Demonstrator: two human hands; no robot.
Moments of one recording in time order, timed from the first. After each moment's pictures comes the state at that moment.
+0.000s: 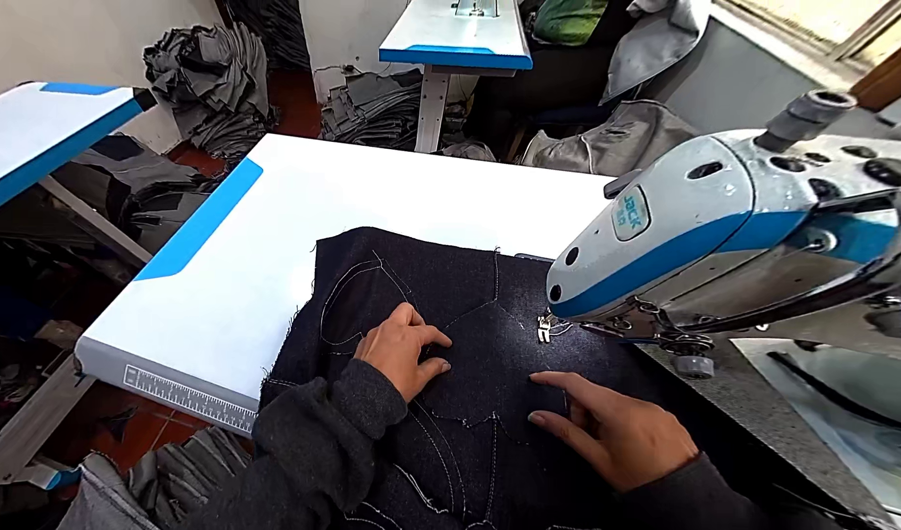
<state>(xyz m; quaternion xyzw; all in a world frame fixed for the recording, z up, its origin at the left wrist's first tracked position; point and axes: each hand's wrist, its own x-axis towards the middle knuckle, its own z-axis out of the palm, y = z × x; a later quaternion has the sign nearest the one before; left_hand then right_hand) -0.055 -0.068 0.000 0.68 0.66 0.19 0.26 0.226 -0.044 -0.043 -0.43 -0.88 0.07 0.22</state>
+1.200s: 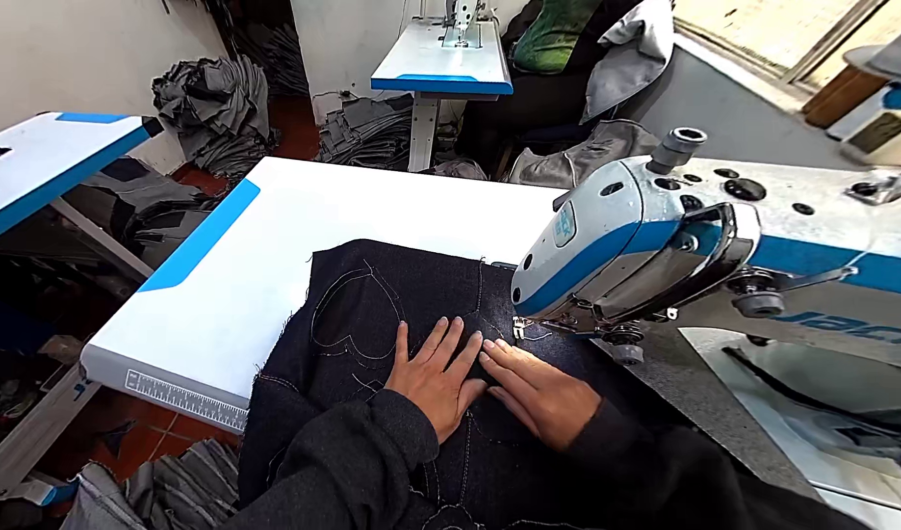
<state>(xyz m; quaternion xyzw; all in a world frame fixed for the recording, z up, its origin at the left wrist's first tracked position) 0.006 -0.077 -0.044 0.78 0.61 0.12 0.08 0.207 -0.012 -0.066 -0.21 -0.93 -0.06 0.28</state>
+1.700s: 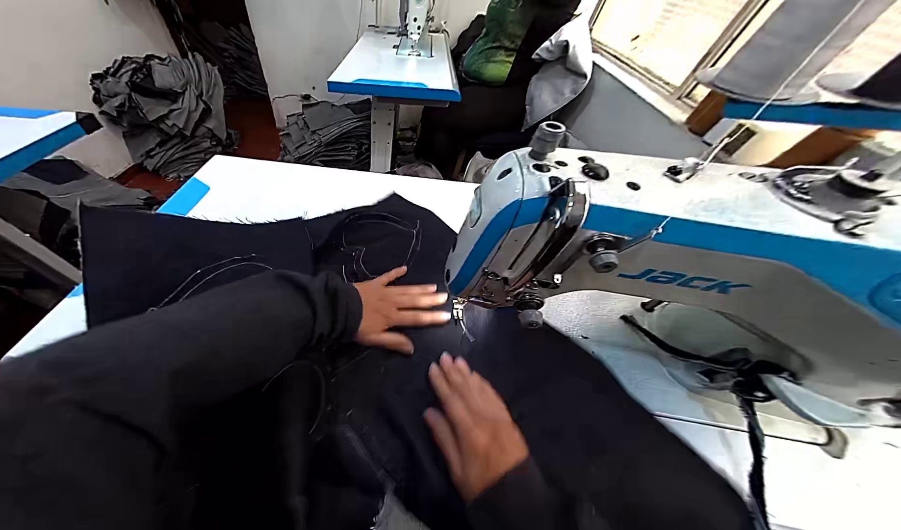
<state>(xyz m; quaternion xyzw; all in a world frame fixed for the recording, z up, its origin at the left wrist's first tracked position) -0.051 0.034 -0.032 0.97 0.22 0.07 0.06 0.194 -0.105 -0.072 -0.43 -0.86 0.02 0.27</state>
